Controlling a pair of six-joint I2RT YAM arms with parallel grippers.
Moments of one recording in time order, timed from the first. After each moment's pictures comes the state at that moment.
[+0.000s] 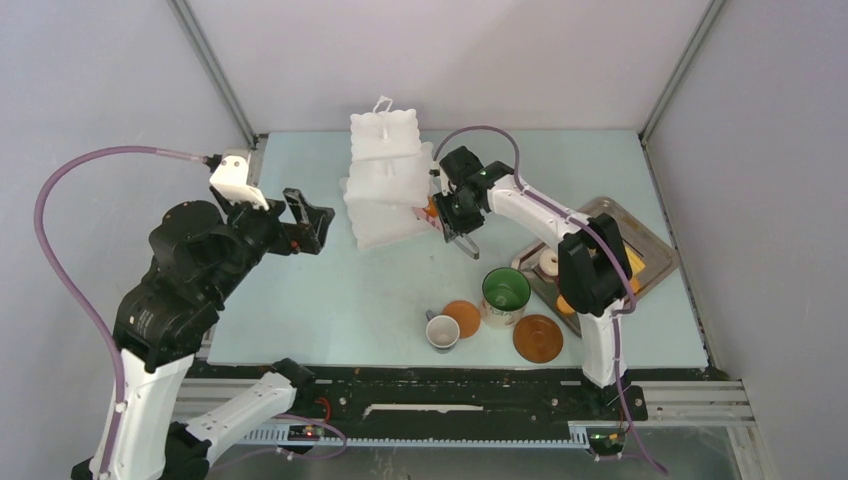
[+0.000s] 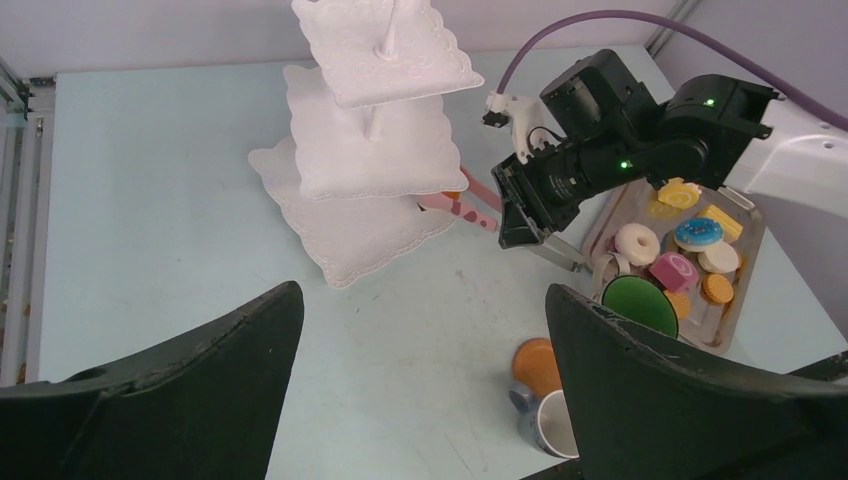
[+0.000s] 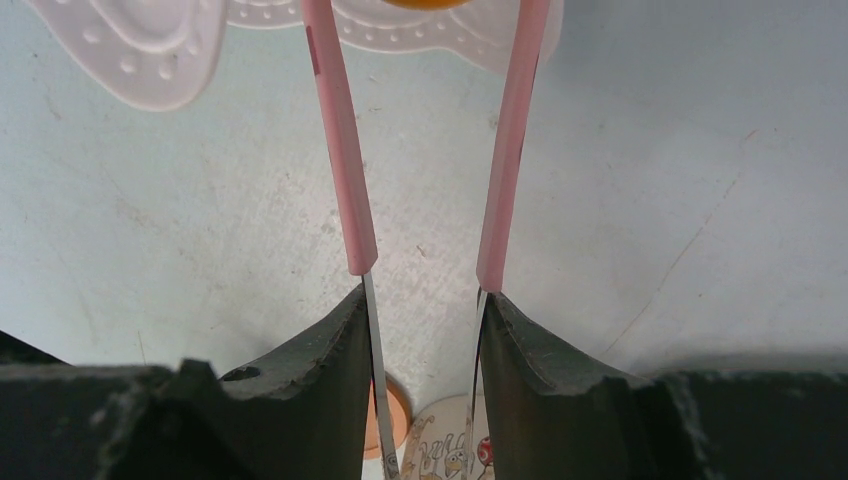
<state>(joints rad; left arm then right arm) -0.51 0.83 1.53 -0.93 -0.15 -0.23 0.63 2.04 1.73 -0.82 -0.11 0.18</state>
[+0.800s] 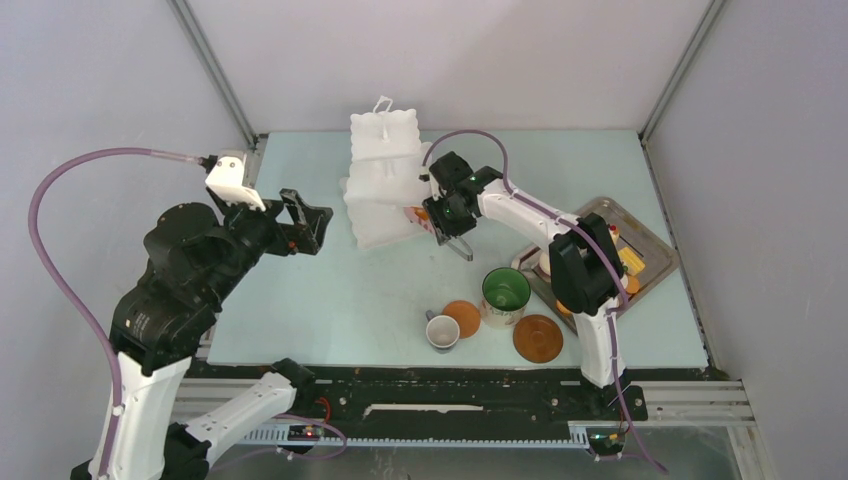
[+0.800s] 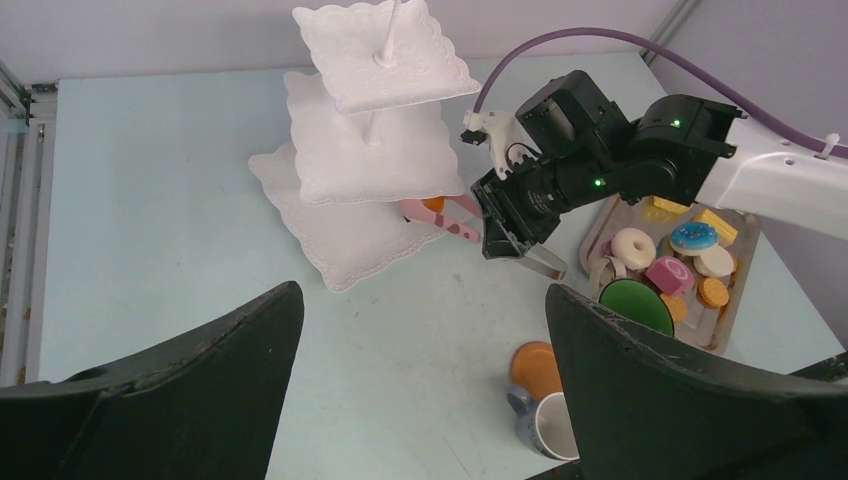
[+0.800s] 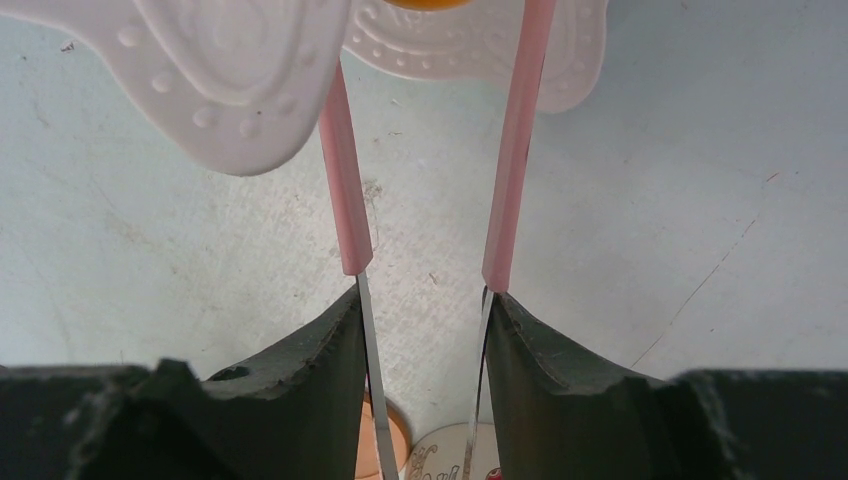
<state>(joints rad) -0.51 0.82 1.54 -0.93 -0.15 -0.24 0.67 2.08 1.75 -0.78 -0.07 0.16</state>
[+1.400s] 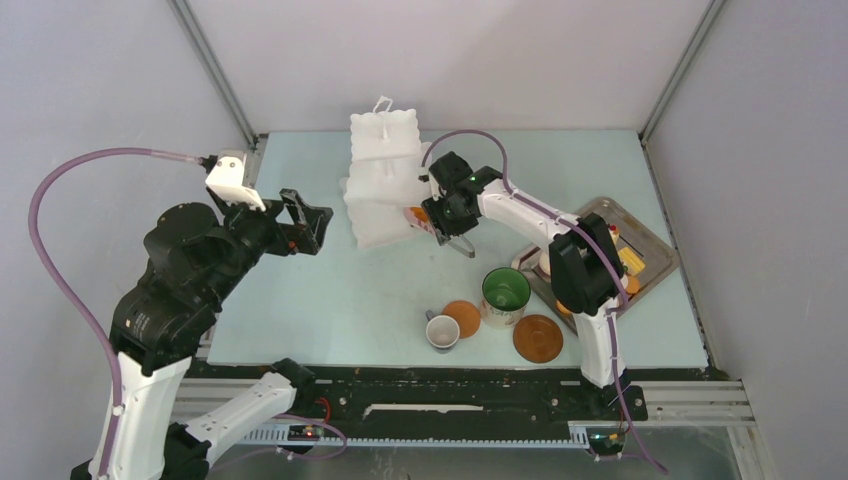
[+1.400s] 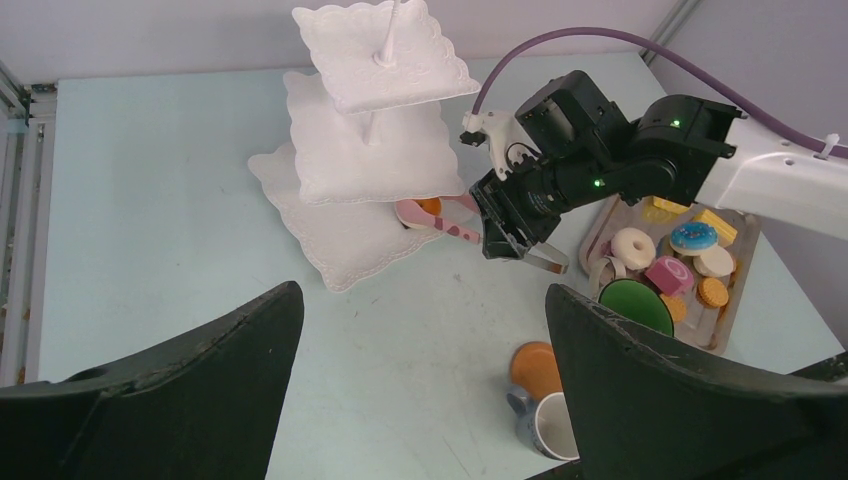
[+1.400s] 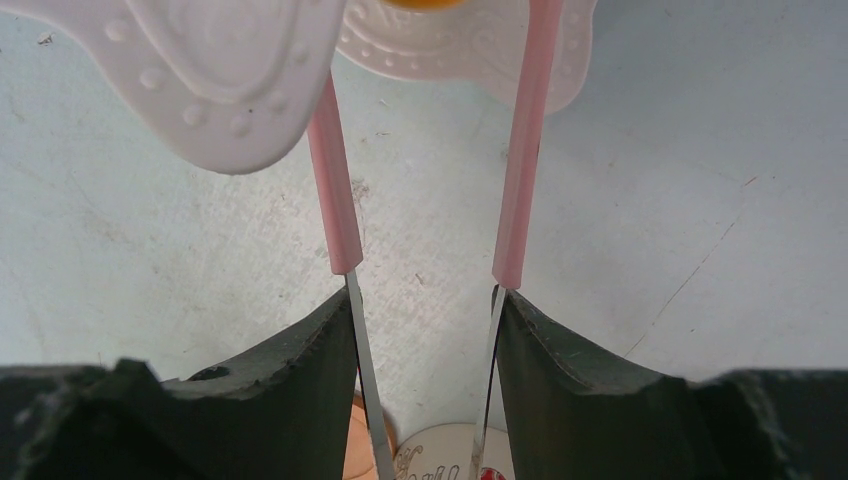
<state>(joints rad) -0.51 0.82 1.54 -0.93 -0.15 -0.24 0.67 2.08 1.75 -0.78 -0.06 0.12</state>
